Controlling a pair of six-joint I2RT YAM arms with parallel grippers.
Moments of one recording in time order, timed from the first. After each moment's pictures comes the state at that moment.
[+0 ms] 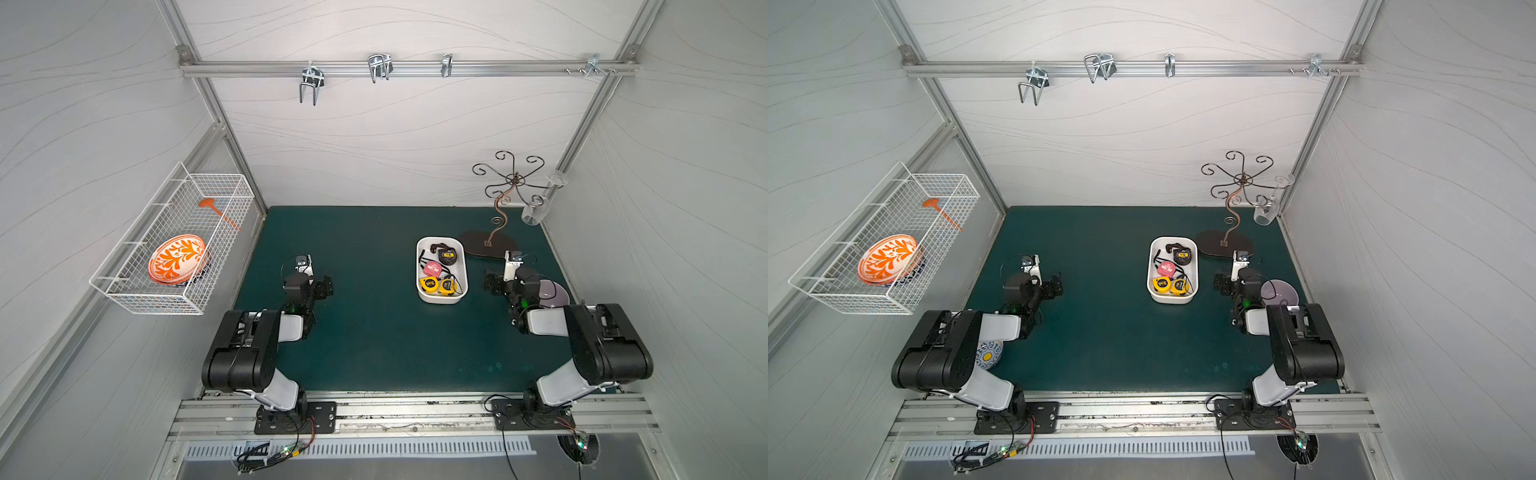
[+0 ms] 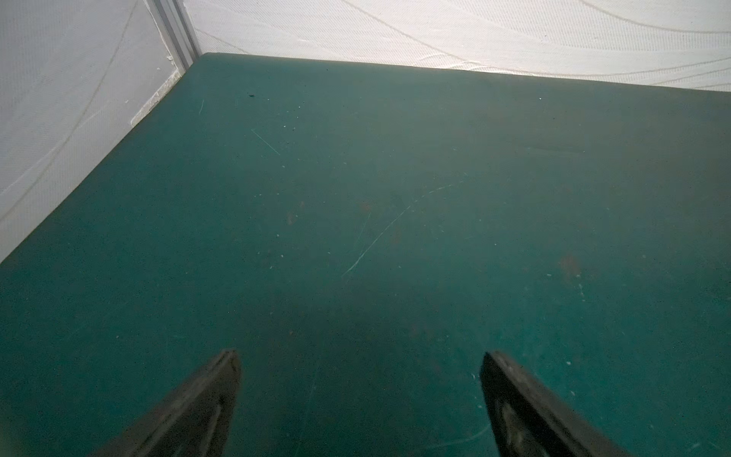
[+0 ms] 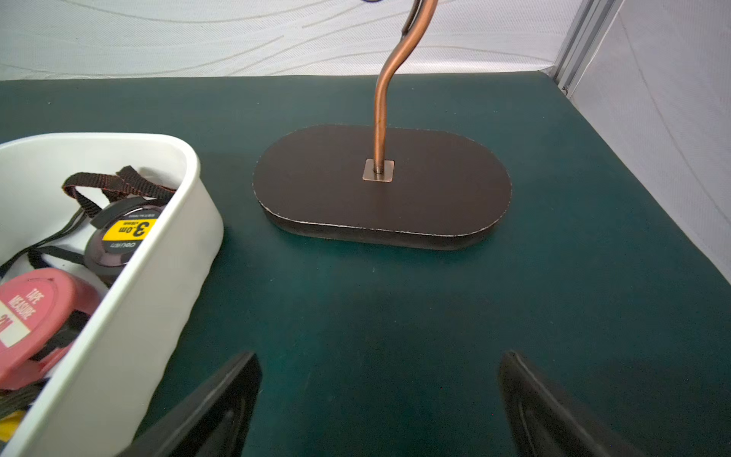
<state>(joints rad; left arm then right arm) 0.01 1.55 0.40 0.71 -0.07 -0.07 0.10 1.56 0.43 0.71 0.04 0.01</state>
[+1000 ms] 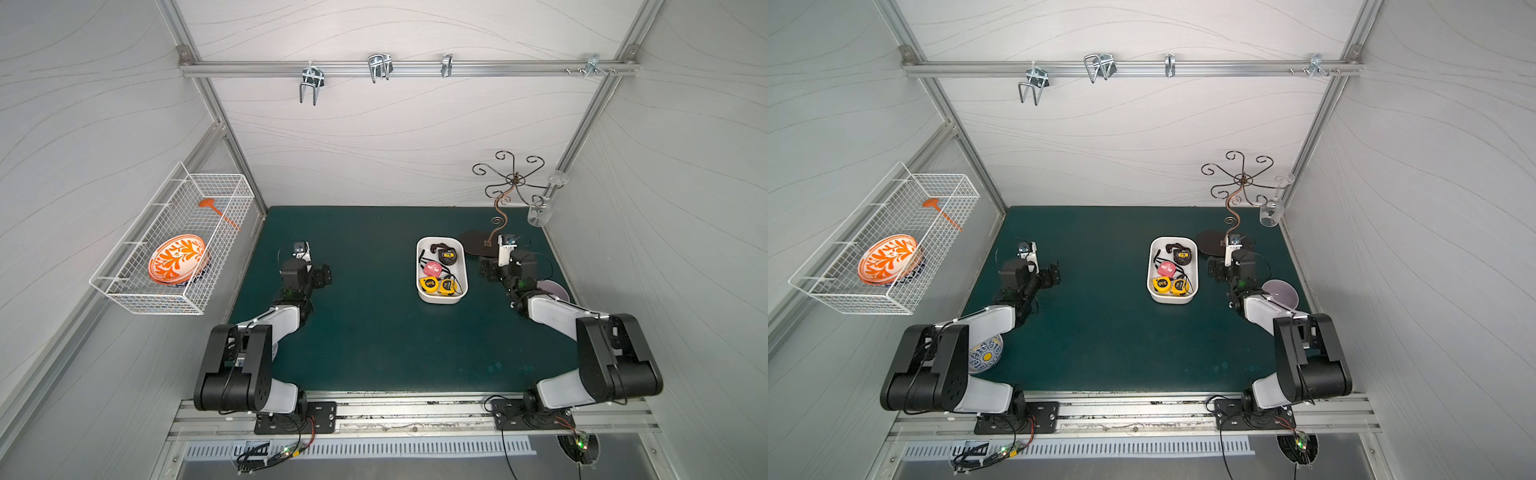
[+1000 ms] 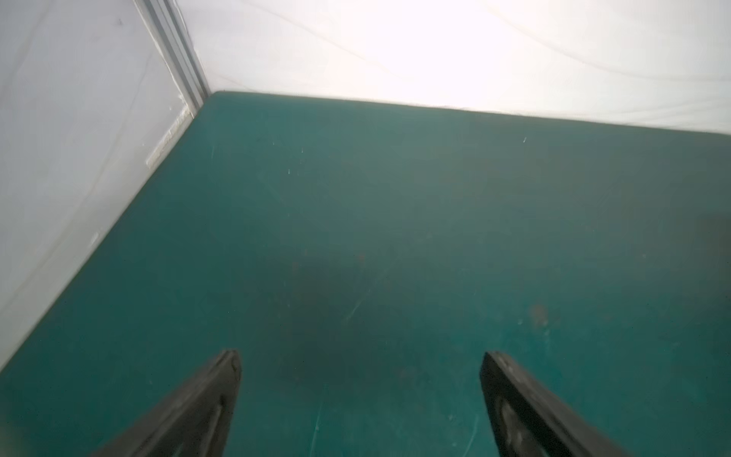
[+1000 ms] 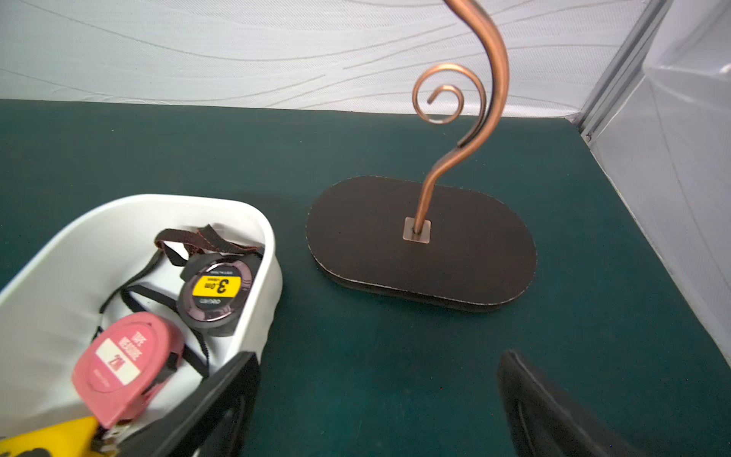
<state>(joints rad) 0.01 1.40 0.62 0.32 -0.07 -0.08 0.19 1.45 0.72 0.26 0.06 0.03</state>
